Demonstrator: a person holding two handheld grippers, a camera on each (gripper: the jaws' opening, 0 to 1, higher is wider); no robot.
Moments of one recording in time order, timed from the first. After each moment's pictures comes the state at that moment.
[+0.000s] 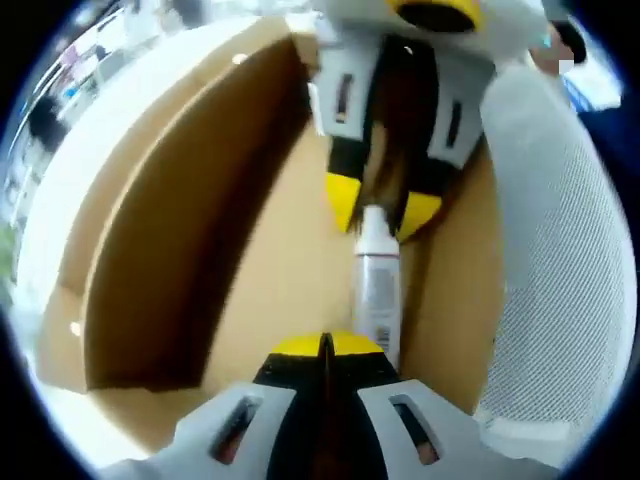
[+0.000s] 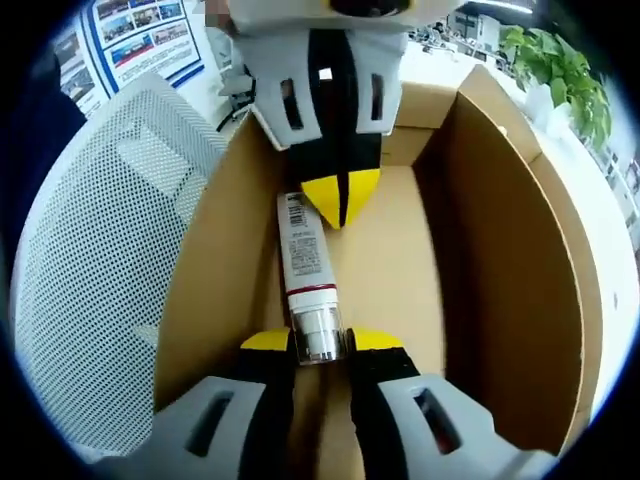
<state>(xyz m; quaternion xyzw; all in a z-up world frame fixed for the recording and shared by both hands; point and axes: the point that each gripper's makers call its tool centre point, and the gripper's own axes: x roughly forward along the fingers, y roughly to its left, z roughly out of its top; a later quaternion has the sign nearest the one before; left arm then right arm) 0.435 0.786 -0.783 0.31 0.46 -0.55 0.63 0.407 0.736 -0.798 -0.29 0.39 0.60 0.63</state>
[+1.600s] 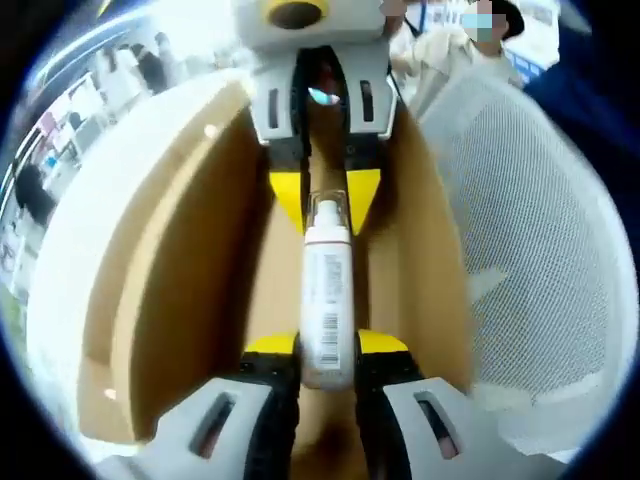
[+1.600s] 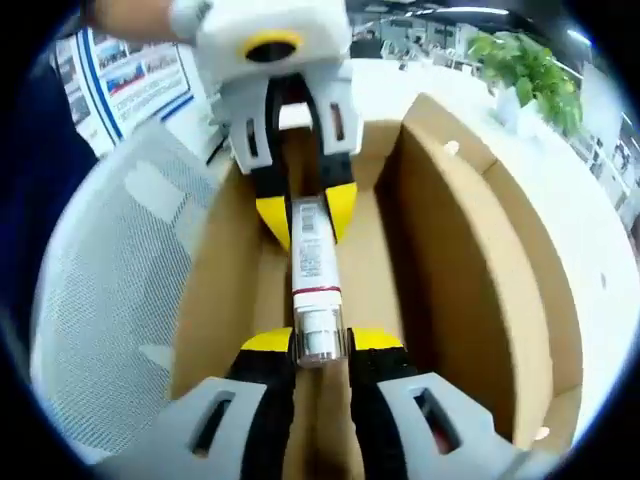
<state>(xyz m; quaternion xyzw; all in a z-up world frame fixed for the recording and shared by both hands) 0.438 0.769 -0.754 0.31 0.34 -0.65 0.60 0.435 0.717 -0.741 -0.20 0.35 0.60 0.69</state>
